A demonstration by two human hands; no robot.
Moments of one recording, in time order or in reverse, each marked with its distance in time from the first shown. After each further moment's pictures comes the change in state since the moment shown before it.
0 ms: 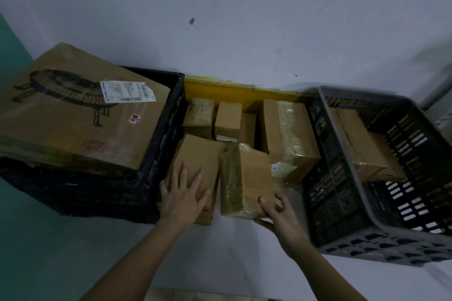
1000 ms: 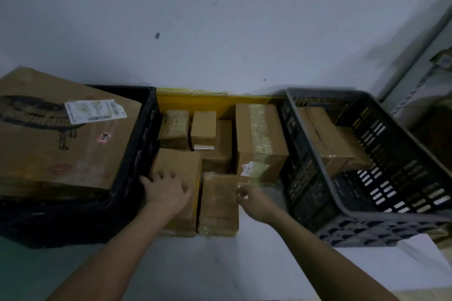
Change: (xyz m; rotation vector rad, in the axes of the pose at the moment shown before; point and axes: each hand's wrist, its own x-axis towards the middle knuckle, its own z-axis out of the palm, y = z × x) left_hand 0.017 0.028 -0.075 0.225 -0.173 -0.028; right_hand 0.026 -0.047 0.015 -1.028 -0.117 -0.142
